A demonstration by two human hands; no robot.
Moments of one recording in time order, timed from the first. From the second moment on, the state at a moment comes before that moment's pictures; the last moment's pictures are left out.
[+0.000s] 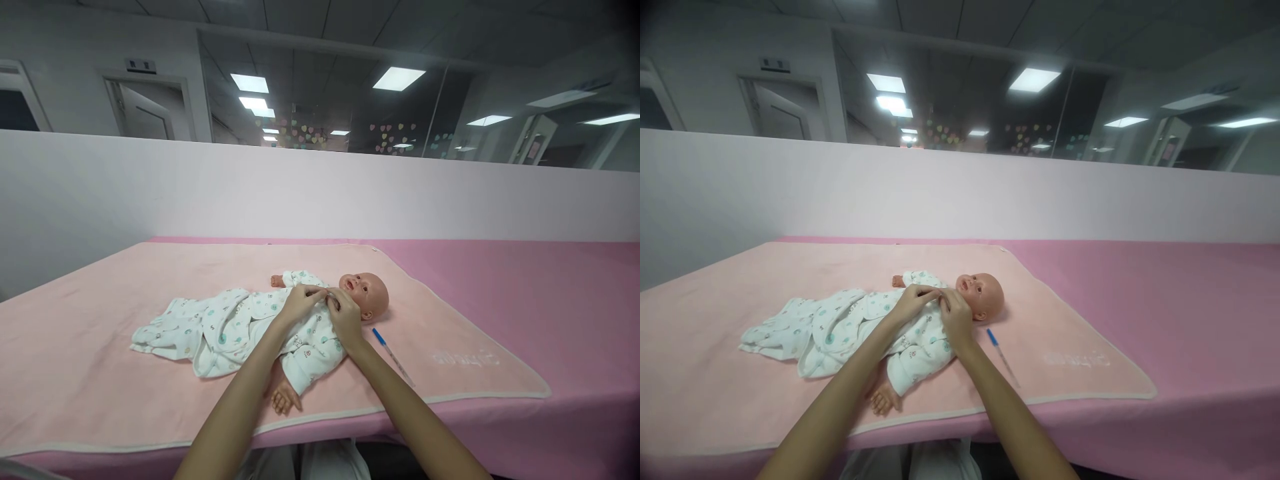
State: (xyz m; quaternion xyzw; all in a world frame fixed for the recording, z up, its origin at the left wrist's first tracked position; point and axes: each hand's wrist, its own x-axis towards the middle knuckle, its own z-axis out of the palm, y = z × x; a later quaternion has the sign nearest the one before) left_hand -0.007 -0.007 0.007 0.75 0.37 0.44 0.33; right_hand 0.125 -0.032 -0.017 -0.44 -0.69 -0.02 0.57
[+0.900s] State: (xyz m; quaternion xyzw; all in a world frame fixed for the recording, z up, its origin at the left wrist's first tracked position) left_hand -0.002 -0.016 0.008 0.80 0.46 0.36 0.14; right_hand 0.129 -0.027 -0.022 -0.44 -0.70 -0.03 0.56
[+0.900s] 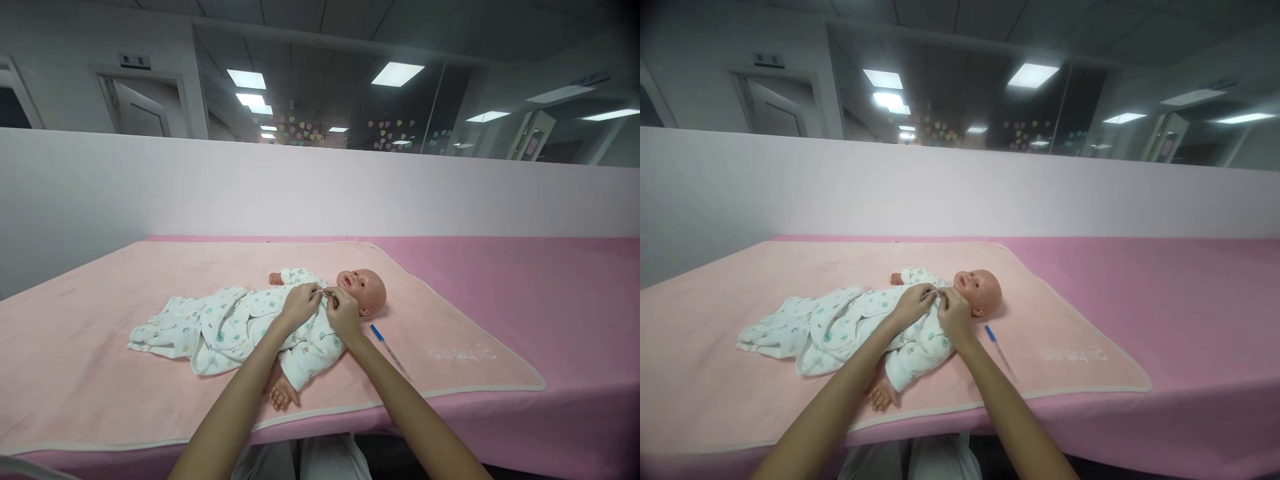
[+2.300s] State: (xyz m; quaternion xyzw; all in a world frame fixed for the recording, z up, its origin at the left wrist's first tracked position) left_hand -0.041 -0.020 0.009 0.77 0.40 0.44 0.24; right_hand 0.124 -0.028 -0.005 -0.39 -0.82 -0.03 0.42
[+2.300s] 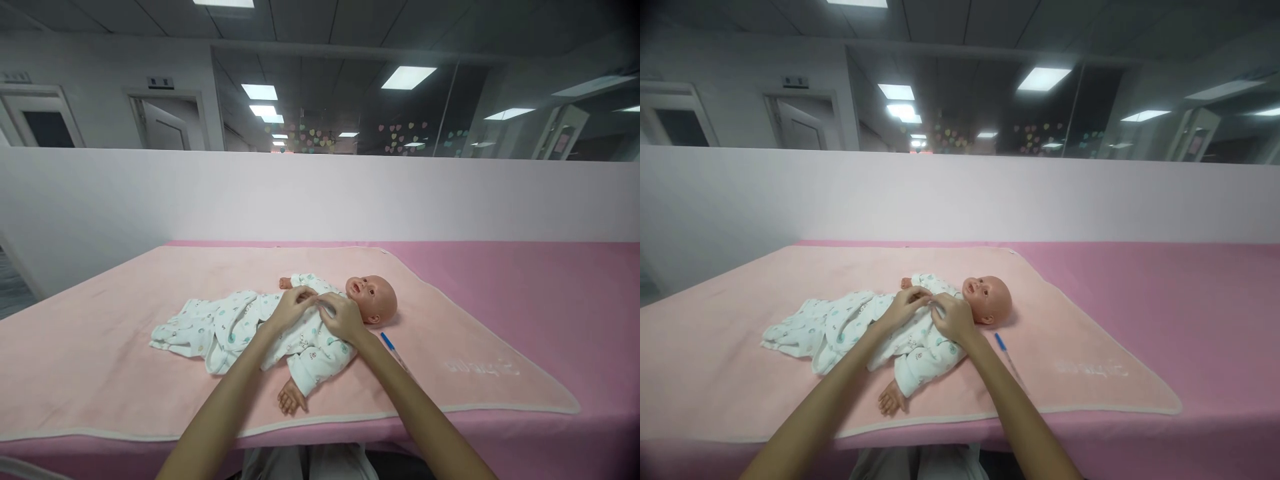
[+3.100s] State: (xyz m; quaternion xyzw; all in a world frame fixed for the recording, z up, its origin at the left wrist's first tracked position) left_hand -0.034 -0.038 0.006 0.80 0.49 0.34 -0.05; right_hand 0.113 -0.014 -0.005 -0.42 -0.82 -0.06 0.38
